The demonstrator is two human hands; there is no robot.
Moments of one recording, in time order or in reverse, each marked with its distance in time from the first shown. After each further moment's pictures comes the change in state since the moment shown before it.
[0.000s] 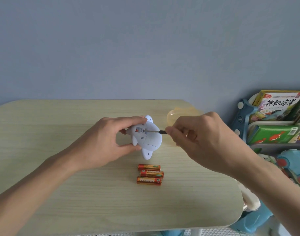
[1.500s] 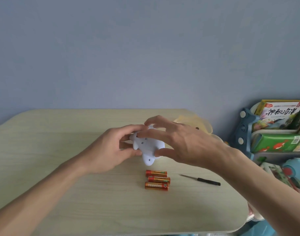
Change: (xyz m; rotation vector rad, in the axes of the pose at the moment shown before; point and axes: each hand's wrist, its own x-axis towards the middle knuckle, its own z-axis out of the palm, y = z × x) left_hand -0.006 -0.004 -0.006 -0.345 -0.086 -0.188; right_hand 0.037 -0.008 0.022 -0.315 -0.365 -0.392
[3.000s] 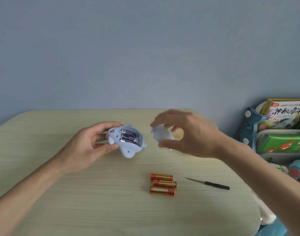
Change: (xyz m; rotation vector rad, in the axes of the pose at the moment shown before) left_hand -0.011 -0.056 -0.046 -0.174 0.137 -0.013; right_hand 0.013 0.026 0.006 0.317 0.172 0.173
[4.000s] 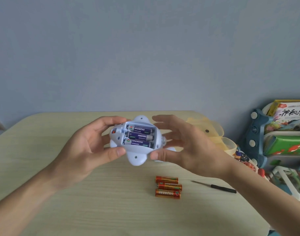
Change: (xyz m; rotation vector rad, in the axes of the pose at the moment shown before) left_hand -0.024 0.045 0.010 -0.315 -0.019 0.102; right_hand -0.020 -0.032 0.017 0.519 0.013 0.136
